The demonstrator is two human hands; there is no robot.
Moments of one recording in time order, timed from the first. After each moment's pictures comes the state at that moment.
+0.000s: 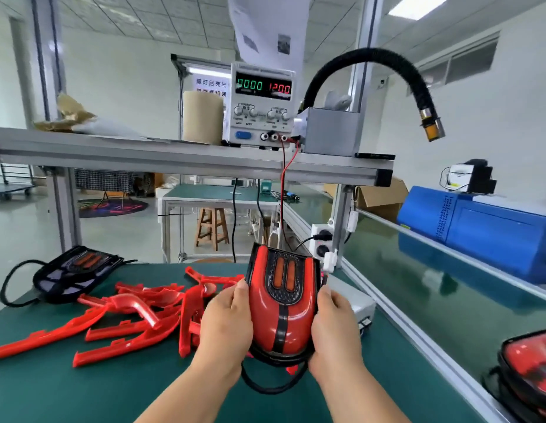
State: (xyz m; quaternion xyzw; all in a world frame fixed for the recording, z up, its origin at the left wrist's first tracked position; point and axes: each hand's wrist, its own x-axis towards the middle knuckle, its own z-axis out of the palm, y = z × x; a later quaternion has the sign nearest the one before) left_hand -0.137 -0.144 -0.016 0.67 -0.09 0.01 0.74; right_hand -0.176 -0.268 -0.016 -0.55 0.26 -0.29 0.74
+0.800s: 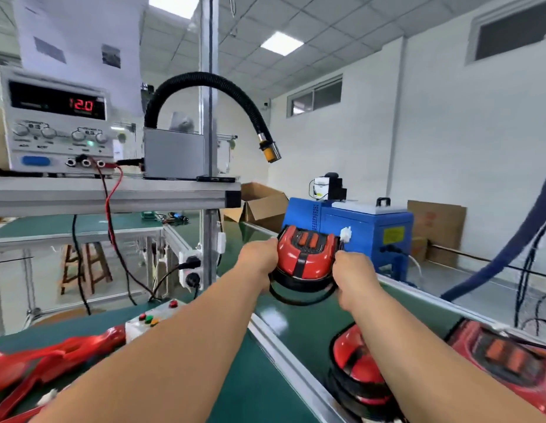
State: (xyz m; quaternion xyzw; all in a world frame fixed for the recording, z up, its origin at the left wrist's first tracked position) left_hand -0.160 -0.434 0.101 0.62 -0.19 -0.27 0.71; right_hand -0.280 -0.509 0.095 -0.58 0.40 -0.43 0.57
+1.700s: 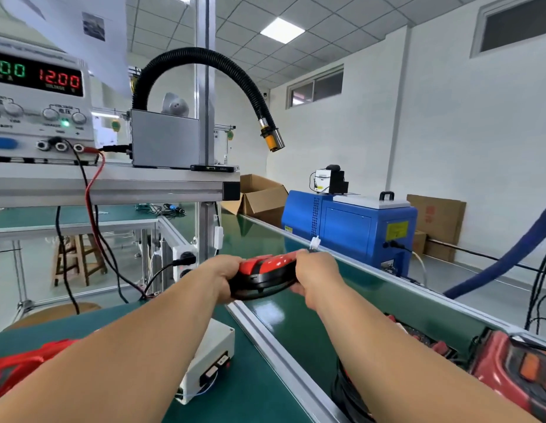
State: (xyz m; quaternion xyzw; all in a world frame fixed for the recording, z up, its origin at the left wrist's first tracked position) left_hand -0.087 -0.426 0.071 0.65 -0.13 -0.38 0.64; right_hand -0.214 -0.502 0.092 -0.55 0.41 -0.33 0.65
